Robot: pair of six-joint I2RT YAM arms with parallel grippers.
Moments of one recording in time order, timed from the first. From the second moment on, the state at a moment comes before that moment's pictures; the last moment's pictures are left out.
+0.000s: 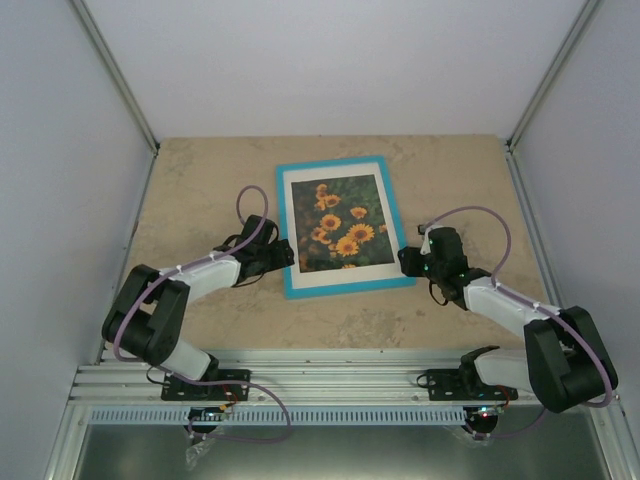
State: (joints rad) left arm -0.44 1.50 0.67 -0.11 0.04 -0.64; right arm 0.36 1.26 0.47 0.04 -0.05 0.36
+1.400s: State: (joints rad) left arm -0.47 1.63 0.79 -0.16 0.01 -0.60; right arm 0.89 1.28 0.64 -0.06 0.12 -0.02
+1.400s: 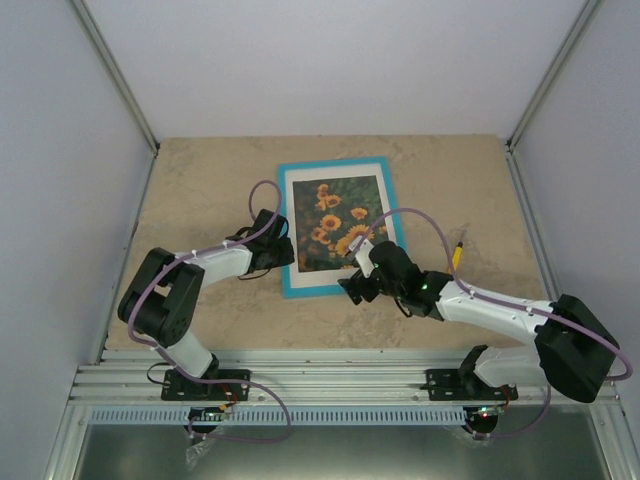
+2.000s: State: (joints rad) left arm -0.47 1.47 0.79 -0.33 -0.02 -0.57; right arm 1.24 1.47 0.67 -0.06 0.50 -0.24
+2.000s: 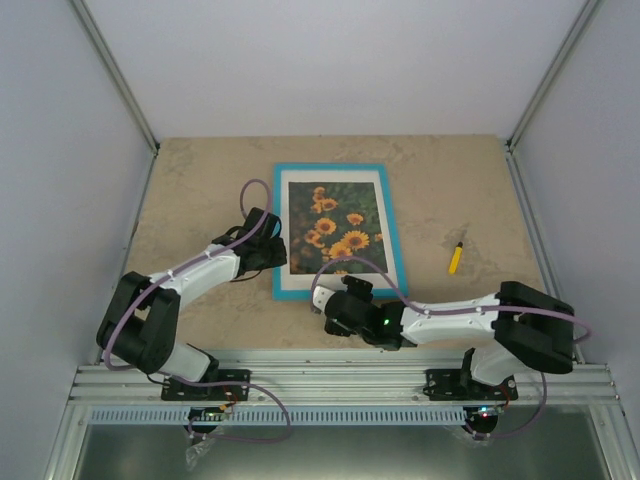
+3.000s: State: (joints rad) left arm -0.47 1.43 0.79 -0.33 0.00 -0.58; right arm 1.31 1.86 0.70 0.55 0.98 -0.79
